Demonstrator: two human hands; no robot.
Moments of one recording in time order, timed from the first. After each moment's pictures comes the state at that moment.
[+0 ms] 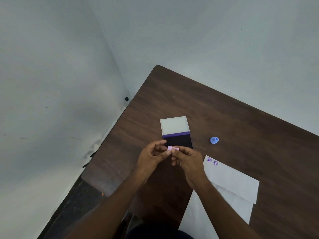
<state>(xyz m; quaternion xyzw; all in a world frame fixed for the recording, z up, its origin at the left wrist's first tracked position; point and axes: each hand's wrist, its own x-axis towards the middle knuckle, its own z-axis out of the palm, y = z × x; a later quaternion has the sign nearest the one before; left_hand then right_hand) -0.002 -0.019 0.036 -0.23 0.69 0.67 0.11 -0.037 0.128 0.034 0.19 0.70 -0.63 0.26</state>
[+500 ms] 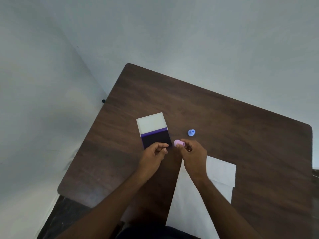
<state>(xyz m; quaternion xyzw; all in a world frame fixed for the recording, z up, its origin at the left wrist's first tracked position) -0.026 0.050 0.016 -0.20 0.77 0.57 0.20 -0.050 0.199 0.026 0.18 0.86 -0.48 0.08</state>
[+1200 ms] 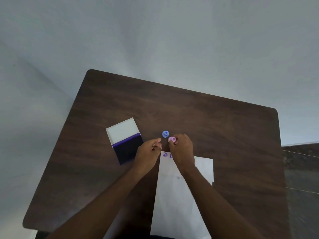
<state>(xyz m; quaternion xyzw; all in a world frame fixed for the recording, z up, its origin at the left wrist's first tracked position) -0.080 0.125 0.018 -0.15 0.84 0.46 0.24 -0.097 0.258 -0.014 0.24 0.90 -0.33 0.15</state>
